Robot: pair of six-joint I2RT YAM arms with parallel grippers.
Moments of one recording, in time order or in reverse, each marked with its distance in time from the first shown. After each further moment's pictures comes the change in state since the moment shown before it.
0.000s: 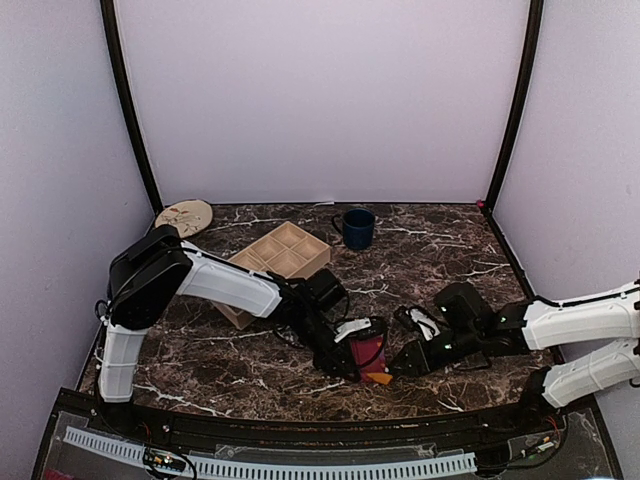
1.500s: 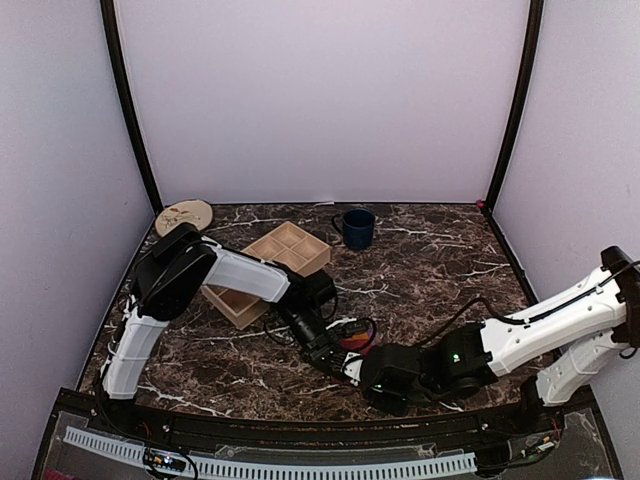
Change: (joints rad) left arm 0.122 0.191 0.194 -0.394 0.394 -0.159; right arm 0.611 0.254 0.361 -0.304 0.758 -0.405
